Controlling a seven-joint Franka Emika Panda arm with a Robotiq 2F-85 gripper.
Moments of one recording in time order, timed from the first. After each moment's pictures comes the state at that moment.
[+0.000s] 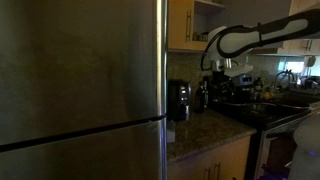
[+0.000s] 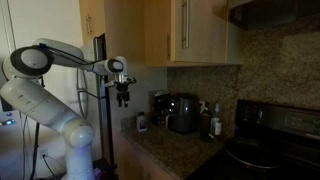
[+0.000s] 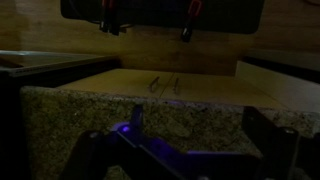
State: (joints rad) arm 0.14 -0.66 0.31 -2.40 0.05 1.64 0.27
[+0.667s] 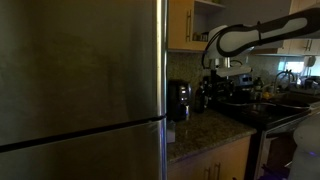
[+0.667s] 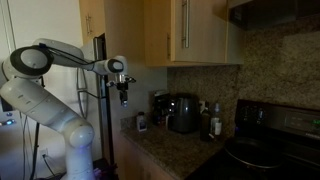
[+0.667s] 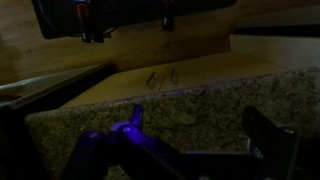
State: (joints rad) arm 0.14 -0.66 0.31 -2.40 0.09 1.70 0.53
